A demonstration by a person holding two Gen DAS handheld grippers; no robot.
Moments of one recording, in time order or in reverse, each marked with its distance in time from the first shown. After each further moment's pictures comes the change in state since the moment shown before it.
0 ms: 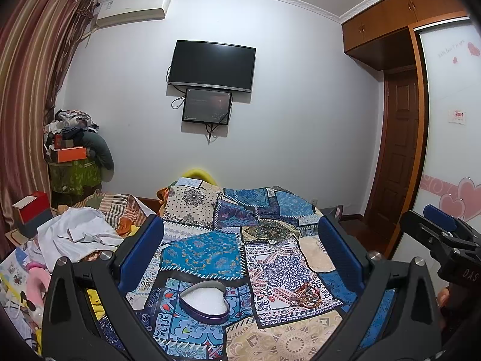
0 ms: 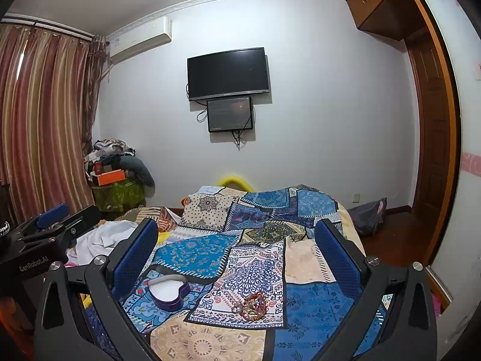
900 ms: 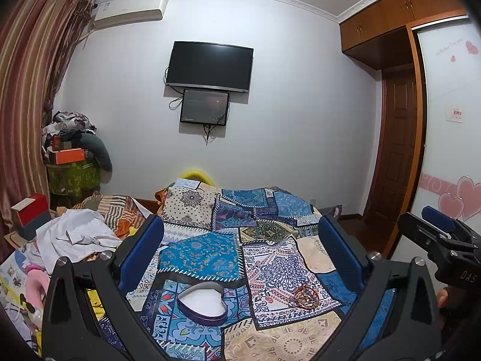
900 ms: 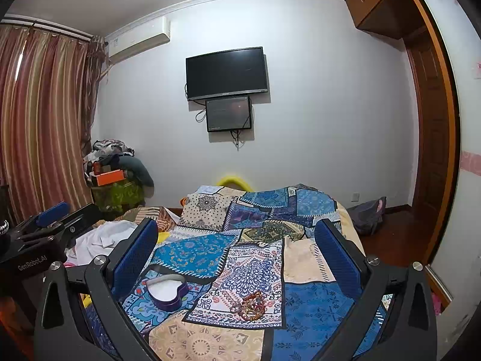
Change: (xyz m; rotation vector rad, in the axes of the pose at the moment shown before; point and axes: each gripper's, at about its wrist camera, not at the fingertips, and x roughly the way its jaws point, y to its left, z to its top) left arm 0.002 -0.005 0.000 0.010 -0.002 -0.009; right arm -0.003 -0.007 0.002 0.004 0.002 -0.005
